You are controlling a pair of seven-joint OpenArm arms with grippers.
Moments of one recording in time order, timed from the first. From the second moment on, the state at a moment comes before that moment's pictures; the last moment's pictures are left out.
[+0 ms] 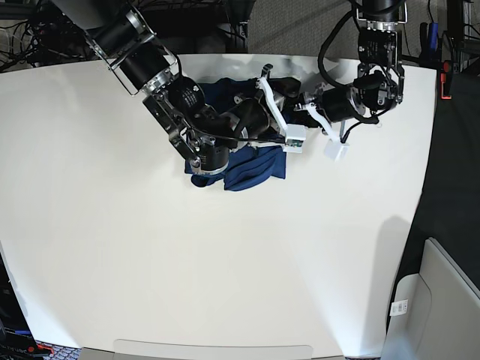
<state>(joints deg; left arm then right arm) 7.5 -11.0 -5.7 84.6 -59.1 -20.7 62.8 18.4 4.0 -39.1 81.0 56.3 38.9 -79.3</state>
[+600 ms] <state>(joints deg) 8.3 -11.3 -12.4 95.1 -57.9 -18.2 62.8 19.3 13.7 -4.7 84.8 62.8 38.7 -78.9</state>
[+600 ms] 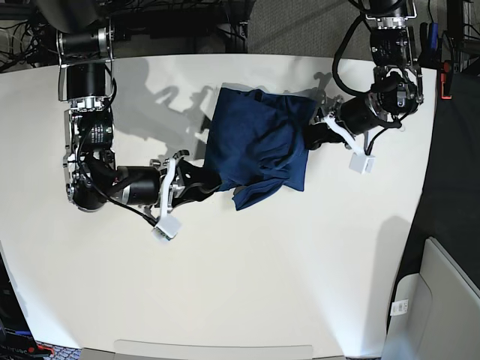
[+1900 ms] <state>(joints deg) 17.9 -12.2 -21.9 103.2 -59.1 -18.3 58.1 19.4 -4.1 -26.8 77.4 54.2 38.7 -78.9</state>
